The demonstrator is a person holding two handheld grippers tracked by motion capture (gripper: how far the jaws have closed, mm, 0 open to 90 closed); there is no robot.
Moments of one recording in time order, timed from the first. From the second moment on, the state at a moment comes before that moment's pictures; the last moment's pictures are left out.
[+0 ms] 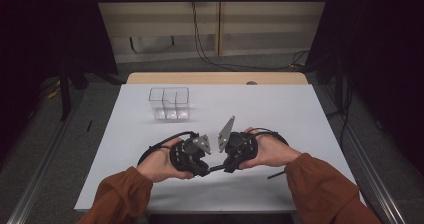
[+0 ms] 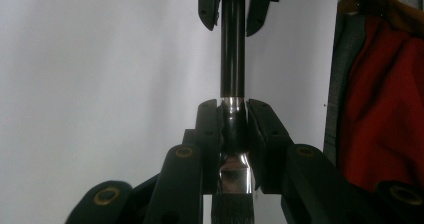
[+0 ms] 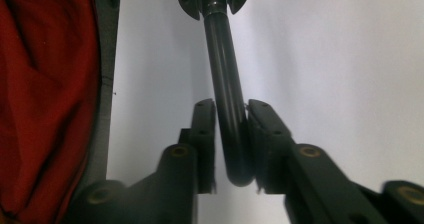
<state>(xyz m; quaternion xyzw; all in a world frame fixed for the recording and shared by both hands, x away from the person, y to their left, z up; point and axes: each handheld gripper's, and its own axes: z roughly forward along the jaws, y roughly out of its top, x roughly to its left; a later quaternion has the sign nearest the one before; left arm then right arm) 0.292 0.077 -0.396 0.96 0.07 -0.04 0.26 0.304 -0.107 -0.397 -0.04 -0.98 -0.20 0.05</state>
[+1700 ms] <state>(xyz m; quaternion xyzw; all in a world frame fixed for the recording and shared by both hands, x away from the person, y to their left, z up) 0.294 0.118 -0.402 0.90 0.18 0.01 0.40 0.301 -0.145 -0.400 -0.10 -0.97 -0.23 0.05</state>
